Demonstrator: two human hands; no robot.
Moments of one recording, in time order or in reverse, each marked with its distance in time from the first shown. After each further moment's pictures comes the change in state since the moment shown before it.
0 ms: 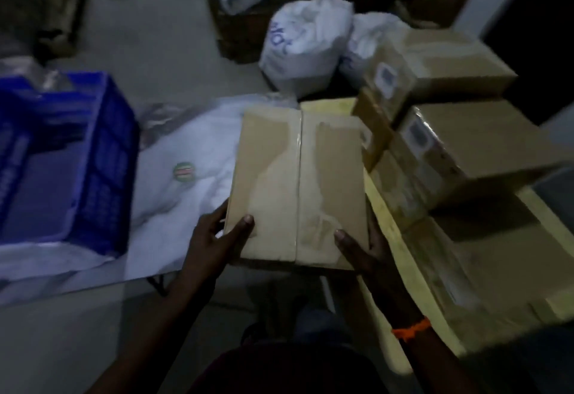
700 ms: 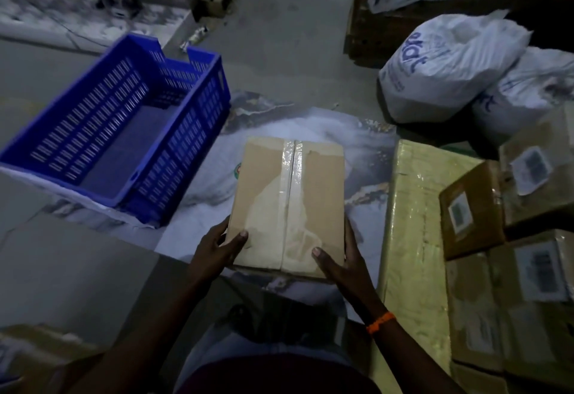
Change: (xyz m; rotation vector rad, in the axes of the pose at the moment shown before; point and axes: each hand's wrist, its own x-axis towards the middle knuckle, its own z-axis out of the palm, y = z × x) left_hand 0.077 -0.080 -0.035 -0.023 0.335 -0.311; right_hand 0.192 0.056 0.097 0.087 -0.592 0.002
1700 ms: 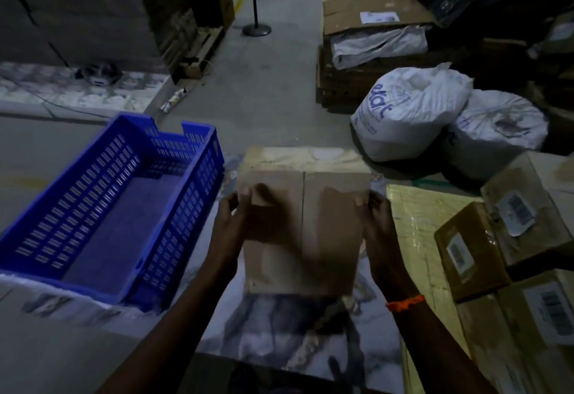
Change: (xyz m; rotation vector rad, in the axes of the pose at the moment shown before) left_hand 0.092 0.151 -0.013 -0.307 0.082 0.223; right_hand 0.109 -0.143 -0.010 0.284 0.364 -0.170
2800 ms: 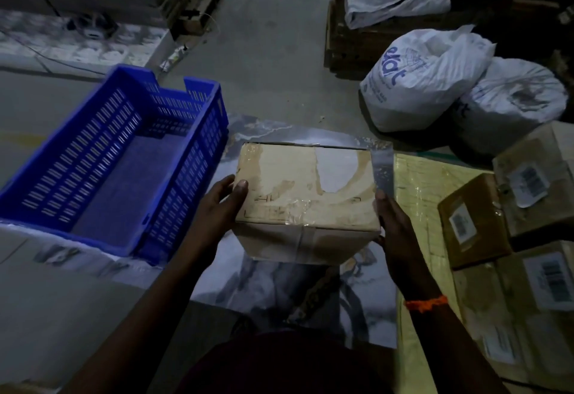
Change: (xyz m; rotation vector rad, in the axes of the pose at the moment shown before) left_hand -0.035 0.000 -0.041 0.156 -0.039 -0.169; right_hand -0.046 0.004 -0.024 -0.113 -0.075 0.246
